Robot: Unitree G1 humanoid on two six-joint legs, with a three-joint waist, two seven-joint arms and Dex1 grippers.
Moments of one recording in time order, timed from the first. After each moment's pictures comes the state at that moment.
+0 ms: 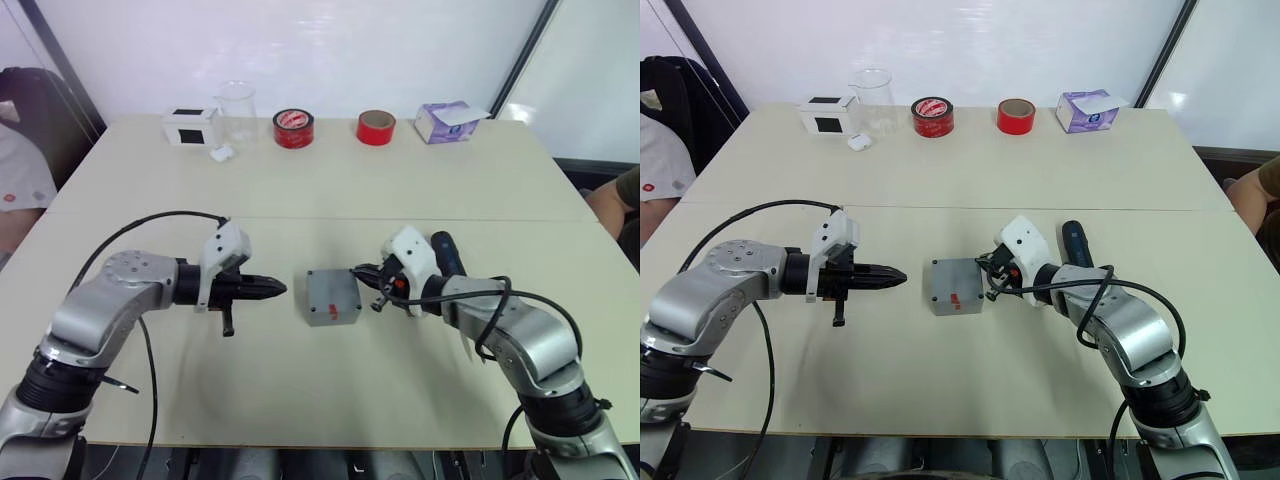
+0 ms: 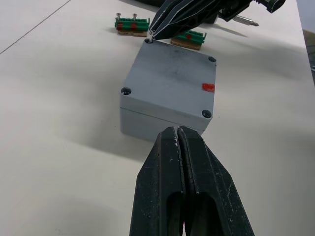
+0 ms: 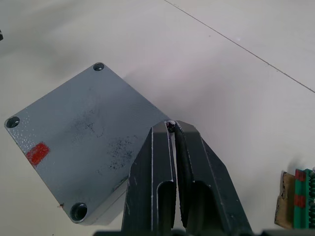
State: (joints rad) left arm -0.41 0.80 -0.08 -0.32 -0.54 0.74 -1.07; right arm -0.37 -0.54 0.15 -0.51 0.41 0.96 0.48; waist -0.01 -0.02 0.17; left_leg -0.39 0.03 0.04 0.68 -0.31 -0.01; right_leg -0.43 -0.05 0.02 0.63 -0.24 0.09
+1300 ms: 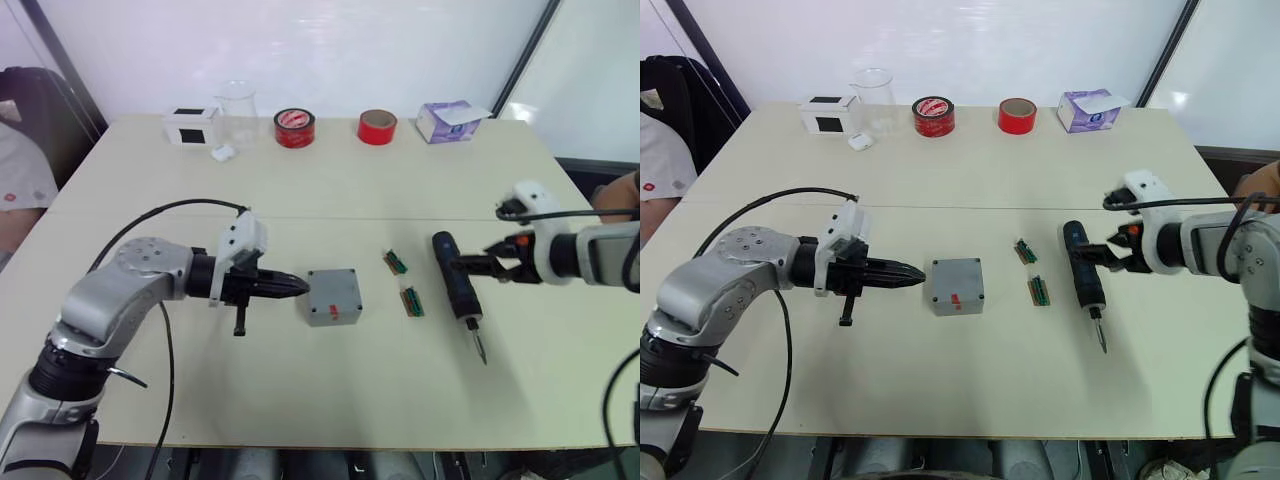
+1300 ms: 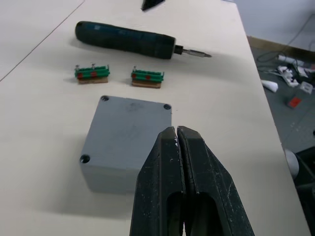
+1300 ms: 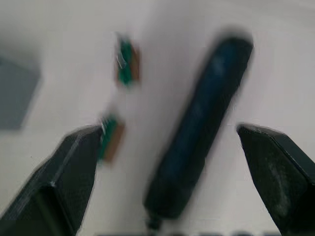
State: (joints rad) left arm -0.50 0.77 -0.14 -0.37 -0.61 0.71 -1.13; right arm -0.61 -1.05 -0.11 -0.17 0.79 1.61 0.57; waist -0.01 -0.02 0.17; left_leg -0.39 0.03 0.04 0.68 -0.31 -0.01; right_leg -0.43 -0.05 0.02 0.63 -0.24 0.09
